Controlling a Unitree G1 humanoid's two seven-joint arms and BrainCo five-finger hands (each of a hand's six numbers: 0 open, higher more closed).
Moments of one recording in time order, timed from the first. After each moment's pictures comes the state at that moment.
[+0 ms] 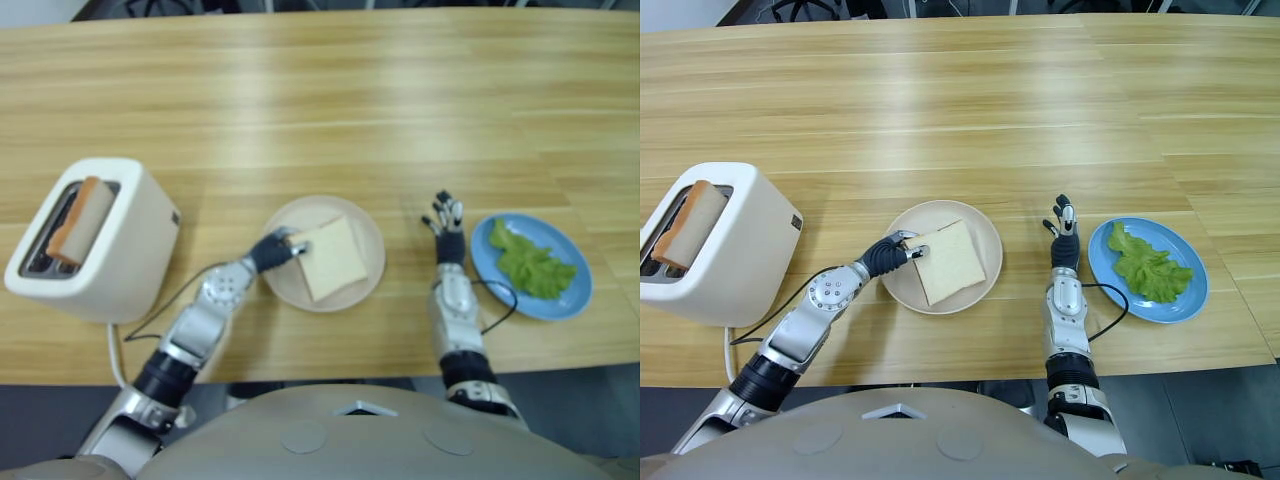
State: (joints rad) left arm -0.02 0.37 -0.42 -0.04 0.20 0.23 -0.20; right arm -0.04 -0.05 -0.17 0.50 0.07 -0.39 -0.08
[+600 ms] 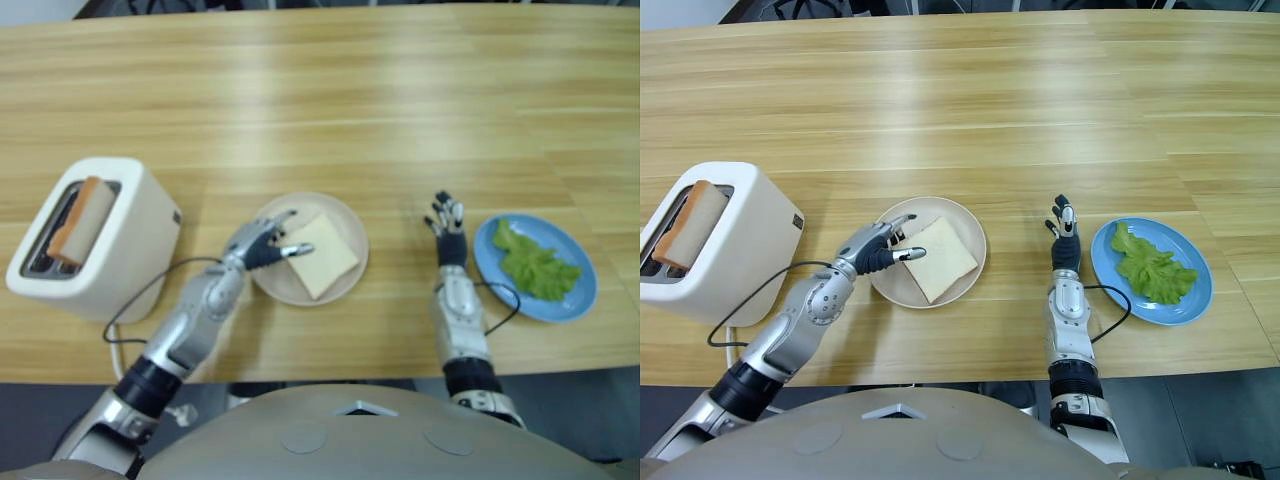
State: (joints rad) left arm 0.06 0.51 -0.44 -0.37 0.82 0.19 -0.10; right arm 0.02 -0.05 -0.15 0.40 0.05 -0.35 -0.06
